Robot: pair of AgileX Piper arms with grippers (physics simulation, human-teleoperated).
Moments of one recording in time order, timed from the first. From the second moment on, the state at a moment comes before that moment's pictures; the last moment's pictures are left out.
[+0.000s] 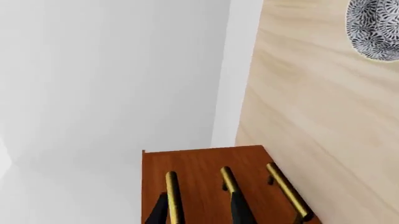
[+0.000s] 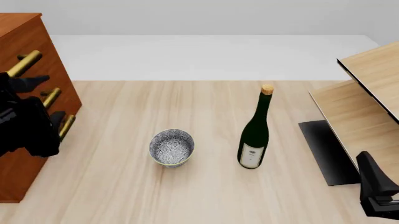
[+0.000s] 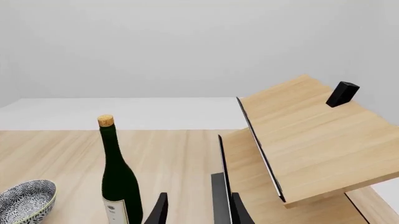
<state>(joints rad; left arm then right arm) -0.05 0.86 -0.45 -0.11 1.47 0.00 0.00 0.00 0.00 0.01</state>
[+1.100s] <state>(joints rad) 0.18 1.11 -0.53 -0.38 1.66 0.00 0.00 -0.01 0.00 0.00</state>
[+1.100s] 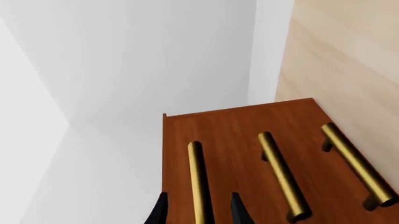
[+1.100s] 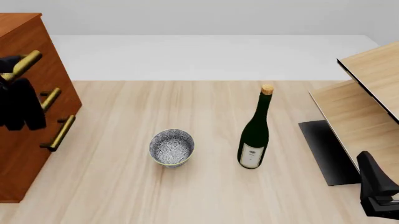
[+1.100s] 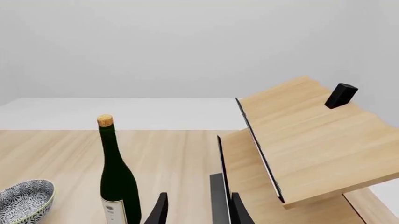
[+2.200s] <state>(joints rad) 0.26 1.10 -0.56 -0.29 1.55 0.01 0.00 0.00 -0.01 -0.03</state>
